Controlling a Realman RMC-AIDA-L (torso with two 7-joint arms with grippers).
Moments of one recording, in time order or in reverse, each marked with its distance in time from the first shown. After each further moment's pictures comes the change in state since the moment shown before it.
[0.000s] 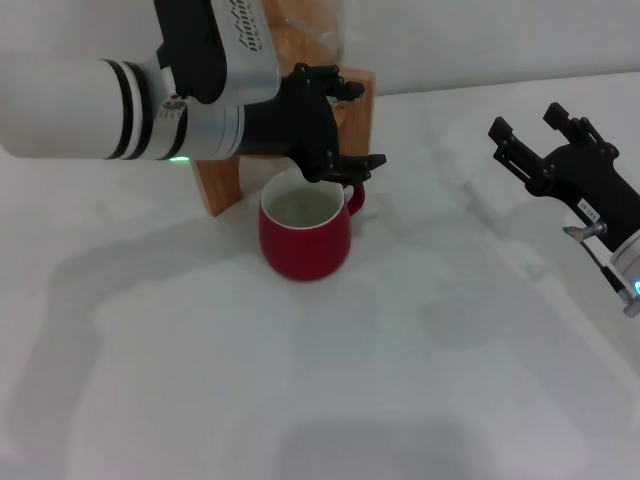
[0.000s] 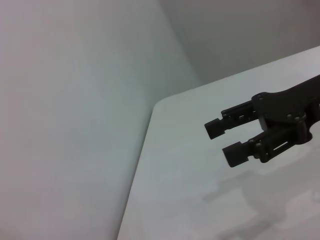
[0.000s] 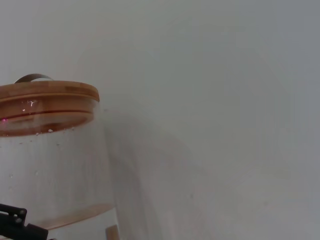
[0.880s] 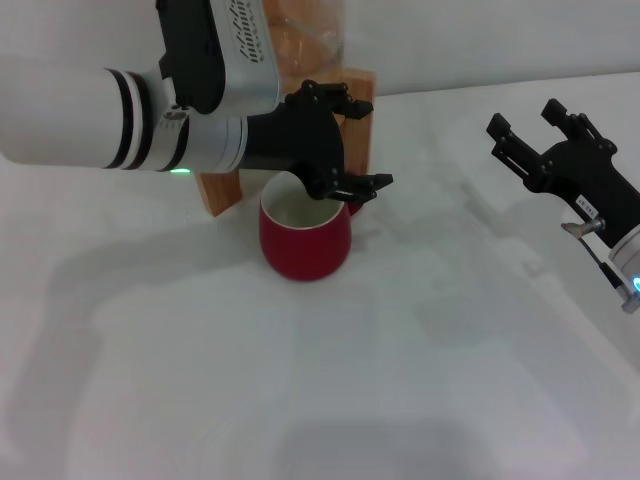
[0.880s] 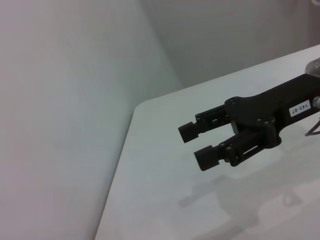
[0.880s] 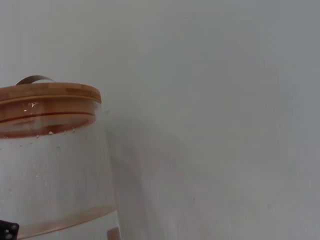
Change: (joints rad) left arm 0.003 0.000 -0.003 0.003 0.002 -0.061 -0.007; right arm 0.007 -0.002 0.001 0.000 0.000 0.002 0.002
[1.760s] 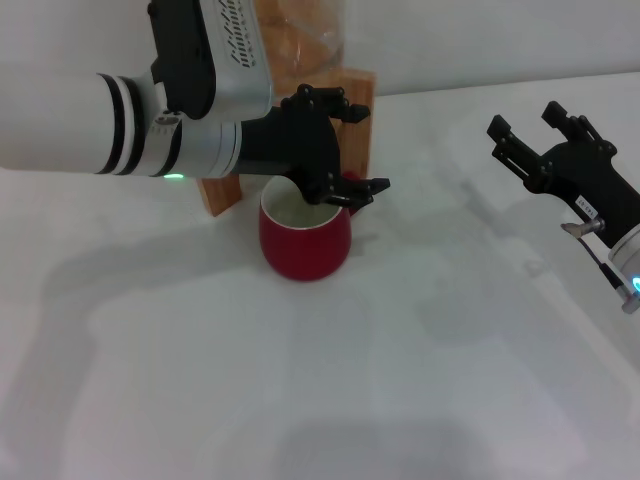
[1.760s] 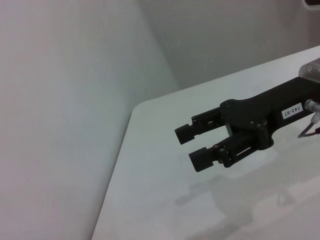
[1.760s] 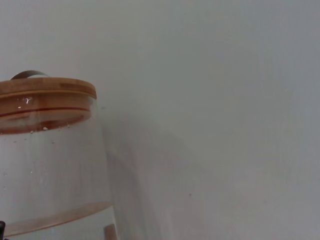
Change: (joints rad) left arm 0.026 0.001 0.001 0.033 0.006 -0.018 -0.010; right arm 0.002 0.000 0.001 0.000 0.004 0.014 0.000
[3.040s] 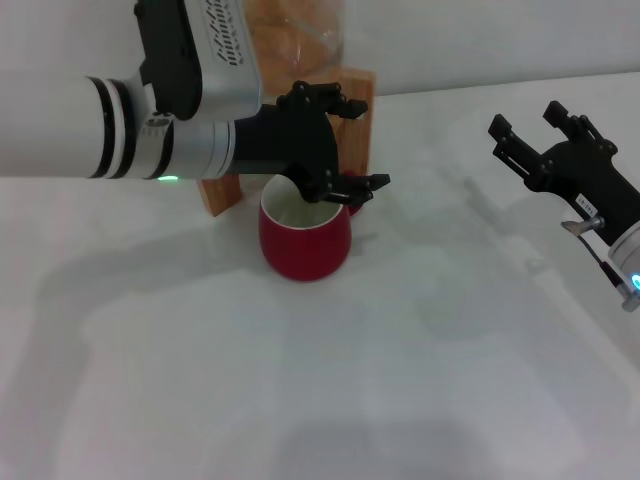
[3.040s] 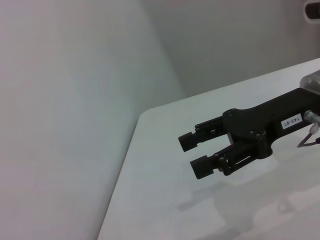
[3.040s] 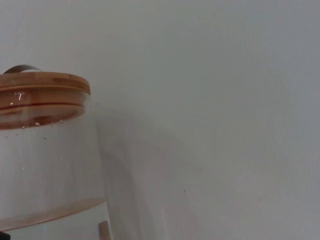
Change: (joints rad) left arm 0.034 0.001 0.005 0.036 -0.026 0.000 -0.001; right arm 0.005 0.000 0.008 0.000 0.003 0.019 -0.006
